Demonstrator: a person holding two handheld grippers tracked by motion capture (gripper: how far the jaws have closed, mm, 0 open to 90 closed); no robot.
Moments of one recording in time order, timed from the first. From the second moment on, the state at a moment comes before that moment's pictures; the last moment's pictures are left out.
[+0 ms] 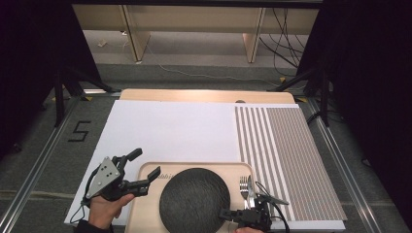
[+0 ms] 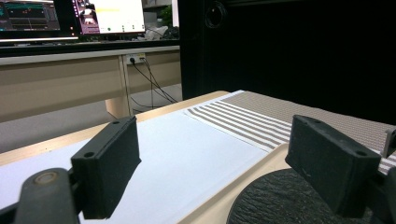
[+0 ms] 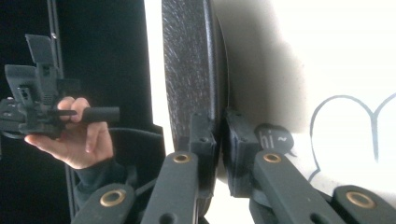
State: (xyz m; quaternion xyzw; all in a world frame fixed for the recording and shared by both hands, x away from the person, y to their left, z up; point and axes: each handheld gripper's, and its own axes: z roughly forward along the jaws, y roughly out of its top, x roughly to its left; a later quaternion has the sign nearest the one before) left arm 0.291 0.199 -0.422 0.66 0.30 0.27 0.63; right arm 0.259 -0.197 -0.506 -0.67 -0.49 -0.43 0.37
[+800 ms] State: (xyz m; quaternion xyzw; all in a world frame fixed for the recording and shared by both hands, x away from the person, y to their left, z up) left arm 0.291 0.199 -0.423 0.67 0.30 0.26 0.63; right arm 0.261 -0.191 -0.479 -0.63 -0.59 -0.40 0.30
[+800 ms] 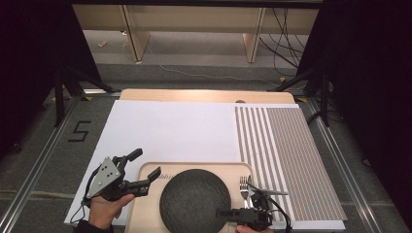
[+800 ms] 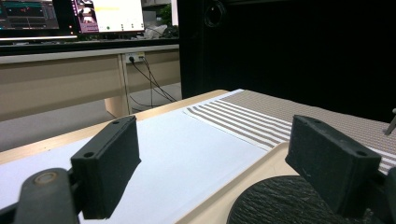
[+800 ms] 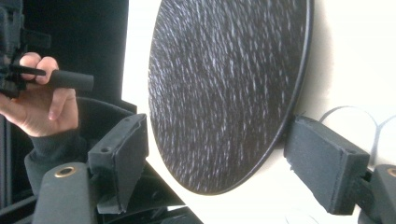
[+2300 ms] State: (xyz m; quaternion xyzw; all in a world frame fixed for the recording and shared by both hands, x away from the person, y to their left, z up) left arm 0.291 0.198 -0.423 0.67 0.30 0.26 0.63; right arm 0.260 -0.217 -0.420 -0.49 -0.72 -0.48 -0.12
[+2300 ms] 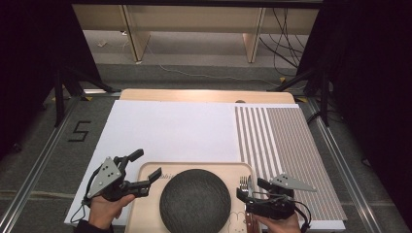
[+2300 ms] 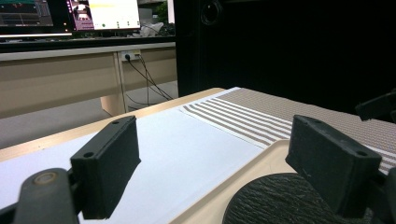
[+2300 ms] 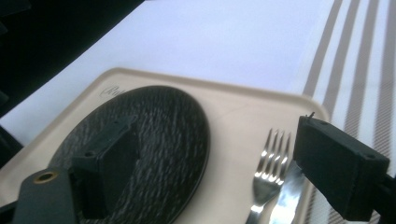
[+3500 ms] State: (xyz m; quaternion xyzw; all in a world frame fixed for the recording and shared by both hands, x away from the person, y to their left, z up) left arm 0.287 0.193 -0.424 0.68 0.30 0.24 0.63; right arm 0.260 -0.225 -0.405 -0.45 -0.70 -0.49 -0.26
